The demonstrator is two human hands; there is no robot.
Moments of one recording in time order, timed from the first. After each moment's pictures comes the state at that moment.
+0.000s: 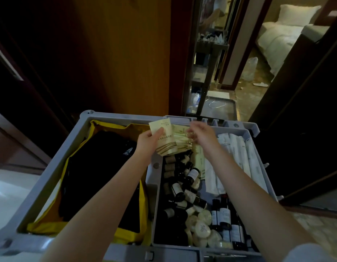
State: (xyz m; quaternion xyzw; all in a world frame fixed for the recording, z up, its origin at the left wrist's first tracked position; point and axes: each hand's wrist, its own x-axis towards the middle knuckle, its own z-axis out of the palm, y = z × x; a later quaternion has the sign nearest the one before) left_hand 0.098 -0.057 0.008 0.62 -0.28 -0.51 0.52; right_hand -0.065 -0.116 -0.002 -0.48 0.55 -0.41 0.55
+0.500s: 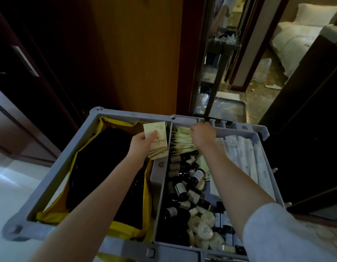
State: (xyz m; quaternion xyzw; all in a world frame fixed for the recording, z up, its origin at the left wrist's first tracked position) left_hand 0.121 -0.037 0.008 0.67 -0.28 -0.45 0.52; right_hand -0.046 -0.160 -0.034 -0.81 0.59 -0.04 -0.01
